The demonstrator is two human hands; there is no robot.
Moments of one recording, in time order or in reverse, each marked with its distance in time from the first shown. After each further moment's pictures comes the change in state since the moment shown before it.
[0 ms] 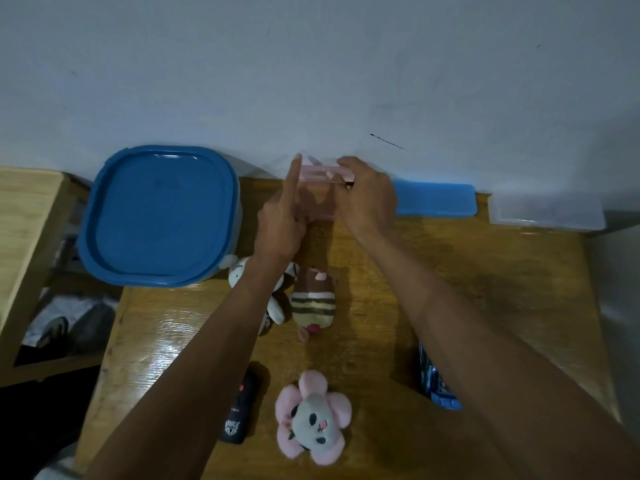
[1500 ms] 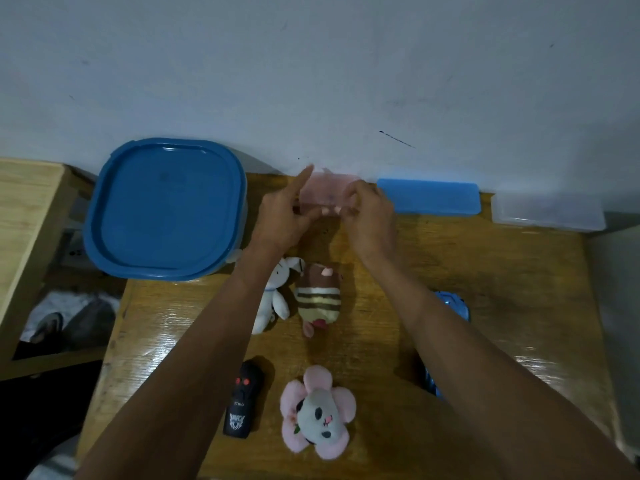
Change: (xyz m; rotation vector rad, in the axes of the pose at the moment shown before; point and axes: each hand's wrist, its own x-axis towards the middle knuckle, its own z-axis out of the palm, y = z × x) left_hand 0.008 -0.011 -0.015 -0.064 -0.146 -0.034; right_hand -0.034 0.017 0.016 0.079 -0.120 0.046
